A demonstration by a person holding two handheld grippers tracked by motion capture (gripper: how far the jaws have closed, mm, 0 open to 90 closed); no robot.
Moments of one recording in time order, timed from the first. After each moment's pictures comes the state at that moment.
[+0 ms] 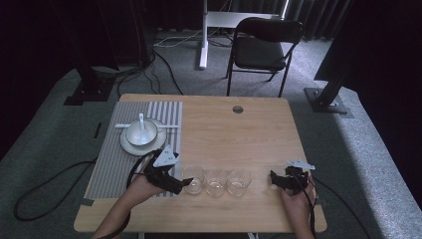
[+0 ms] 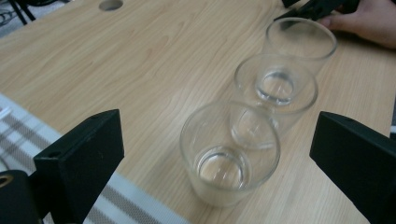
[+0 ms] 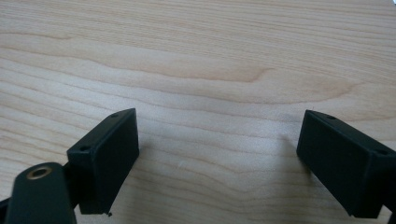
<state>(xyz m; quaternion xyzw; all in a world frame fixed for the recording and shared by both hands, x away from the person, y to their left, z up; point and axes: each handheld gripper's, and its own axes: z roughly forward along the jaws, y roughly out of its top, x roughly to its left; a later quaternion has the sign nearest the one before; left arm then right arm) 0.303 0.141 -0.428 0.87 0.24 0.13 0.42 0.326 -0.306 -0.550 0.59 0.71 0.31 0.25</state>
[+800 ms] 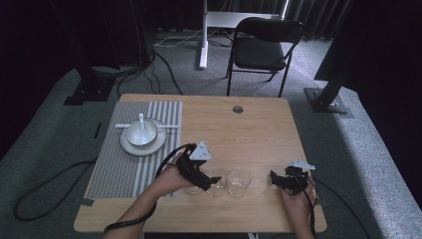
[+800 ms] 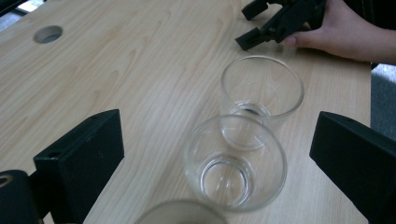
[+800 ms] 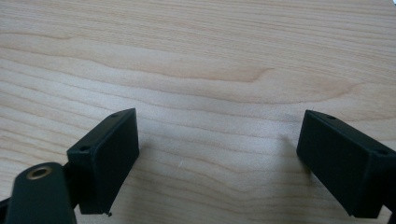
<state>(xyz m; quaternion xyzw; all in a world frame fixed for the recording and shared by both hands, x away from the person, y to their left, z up) 0.323 0.057 -0.424 0.89 0.18 0.10 0.40 0.326 -0.306 -0.550 0.59 0.71 0.31 0.24</state>
